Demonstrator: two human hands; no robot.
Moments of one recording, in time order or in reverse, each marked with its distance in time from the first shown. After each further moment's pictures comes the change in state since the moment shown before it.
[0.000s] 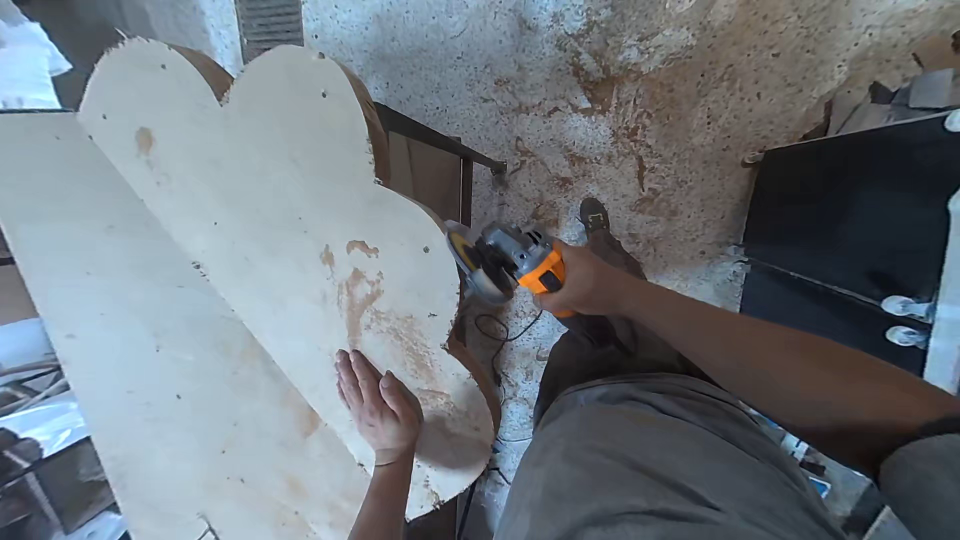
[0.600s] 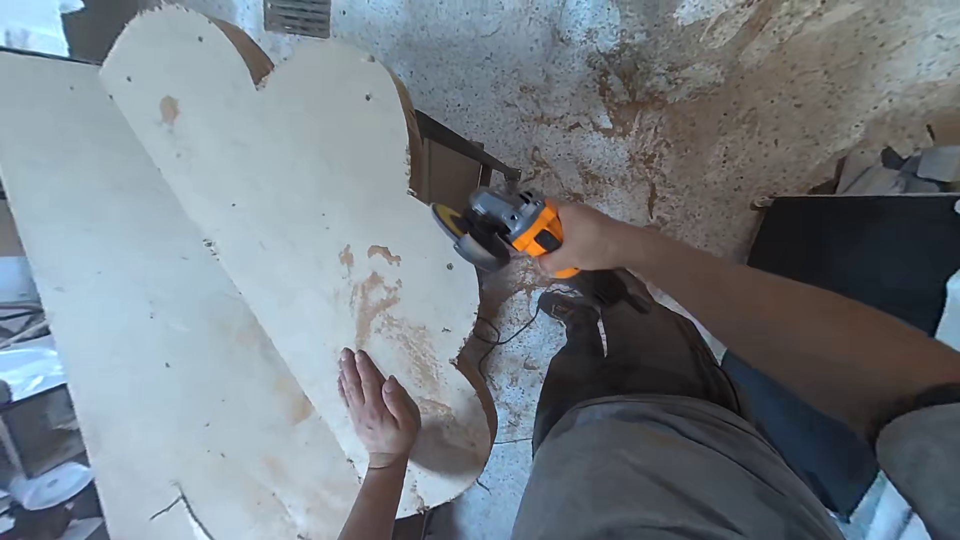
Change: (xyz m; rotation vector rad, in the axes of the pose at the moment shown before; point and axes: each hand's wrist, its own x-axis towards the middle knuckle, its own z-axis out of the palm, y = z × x) left_hand 0.000 0.003 -0.001 0.004 -0.023 -0.034; right_hand 0.074 -0.073 -0.062 -0.264 -0.158 -0.015
